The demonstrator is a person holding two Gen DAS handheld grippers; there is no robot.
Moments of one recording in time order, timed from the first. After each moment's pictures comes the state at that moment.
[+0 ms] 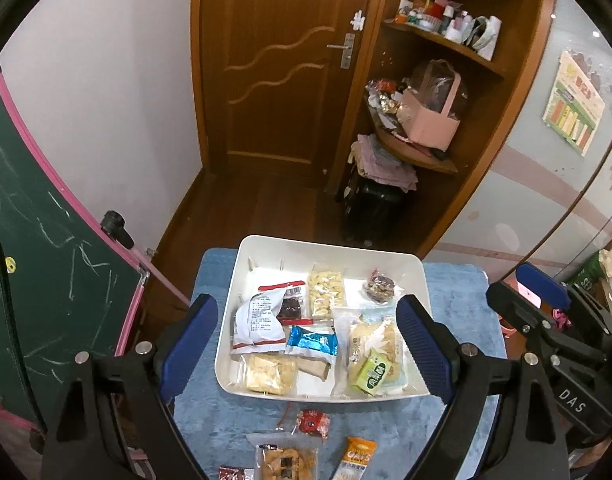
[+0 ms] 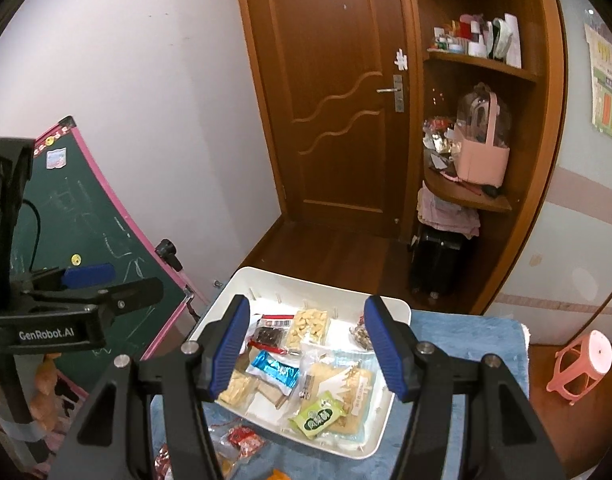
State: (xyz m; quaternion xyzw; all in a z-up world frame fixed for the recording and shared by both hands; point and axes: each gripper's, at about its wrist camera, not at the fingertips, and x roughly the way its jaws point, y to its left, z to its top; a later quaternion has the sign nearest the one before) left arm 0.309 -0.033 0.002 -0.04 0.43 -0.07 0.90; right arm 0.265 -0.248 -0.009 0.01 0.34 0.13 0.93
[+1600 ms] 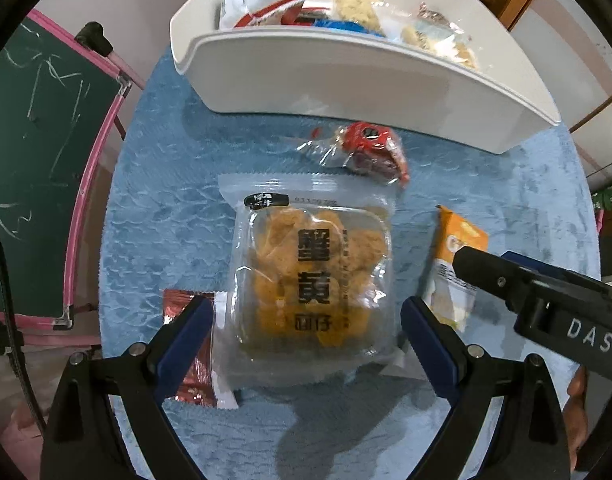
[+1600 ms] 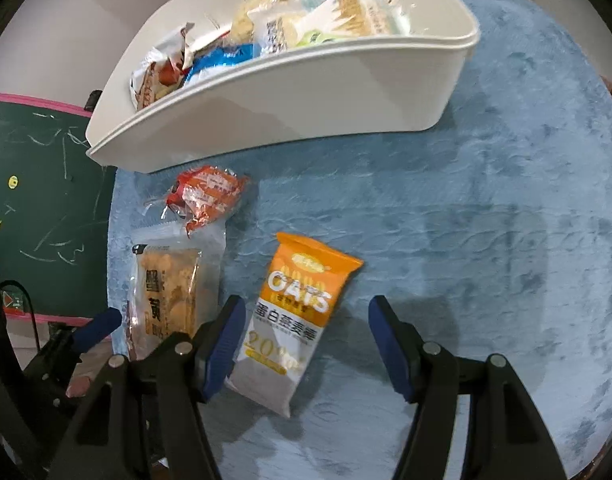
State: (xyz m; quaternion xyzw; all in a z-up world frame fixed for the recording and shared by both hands) left arm 0.192 -0.035 -0.265 0.00 0.63 -0.04 0.77; right arm 0.182 -0.221 -0.270 0.15 0.64 0.05 0.75
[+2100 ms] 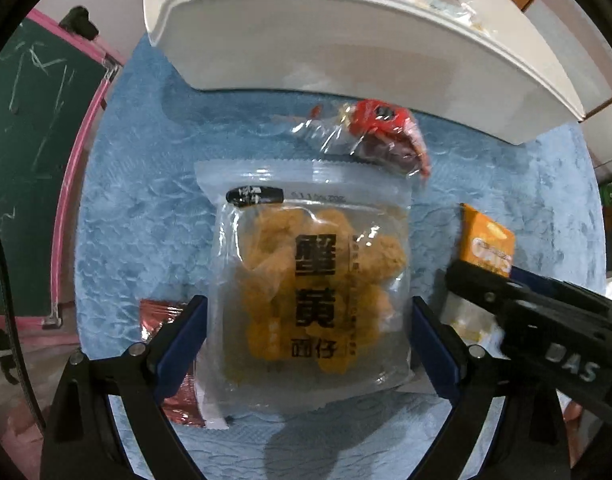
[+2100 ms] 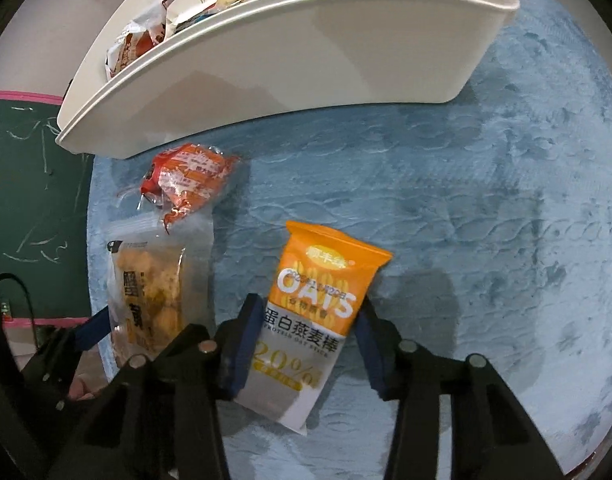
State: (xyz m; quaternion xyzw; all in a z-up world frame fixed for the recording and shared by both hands) left arm 0.212 -0.036 -0.296 -0.01 0.66 -0.05 0.75; right arm 0.193 -0.206 -0.296 0.14 0.67 0.03 0.73
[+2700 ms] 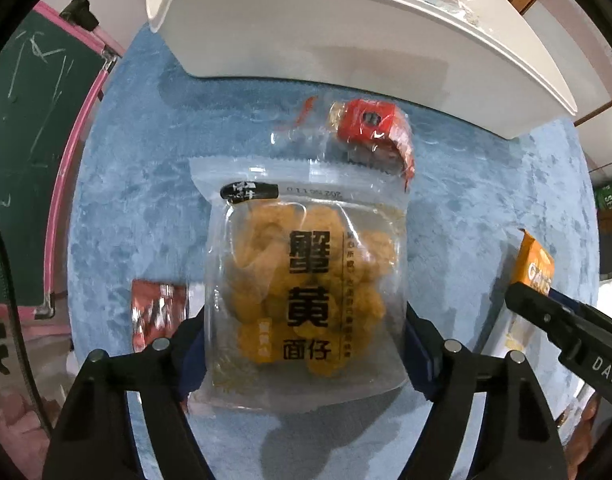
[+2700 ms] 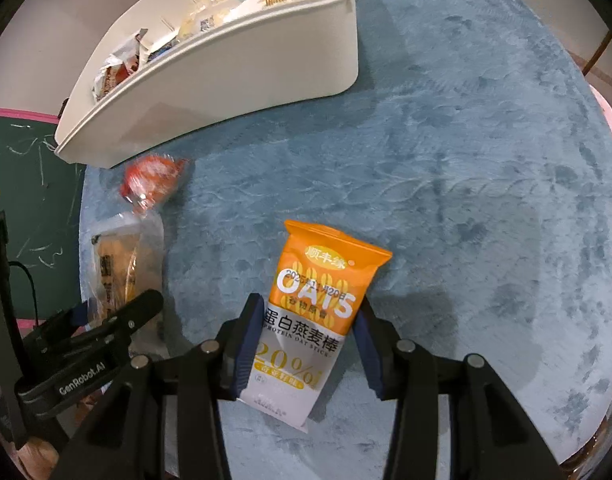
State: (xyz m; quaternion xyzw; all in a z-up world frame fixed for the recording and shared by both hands) left arm 0.193 -0.039 -0.287 -0.02 0.66 -0.06 0.75; right arm 0.153 -0.258 -0.273 0.15 0.65 0.01 0.75
